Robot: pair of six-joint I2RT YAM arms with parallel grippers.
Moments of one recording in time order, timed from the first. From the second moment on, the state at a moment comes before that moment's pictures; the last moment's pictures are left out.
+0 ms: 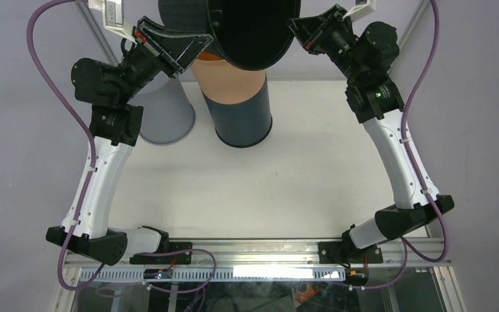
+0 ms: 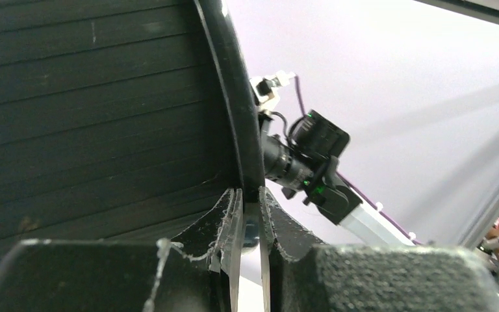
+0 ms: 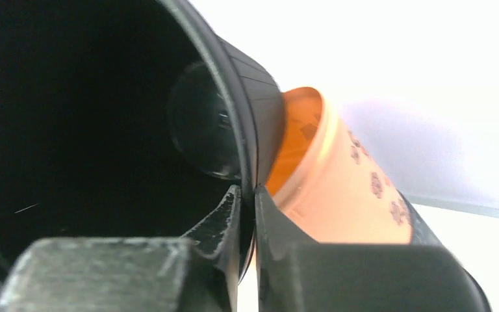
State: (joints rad) left arm -0.31 1.30 1.71 0.28 0.67 -0.85; right arm 0.40 1.46 1.88 -0.13 -0.24 0.67
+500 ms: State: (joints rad) left arm -0.32 1.29 1.68 0.31 0.74 -0.86; right arm 0.43 1.41 1.77 -0.13 -0.15 0.69
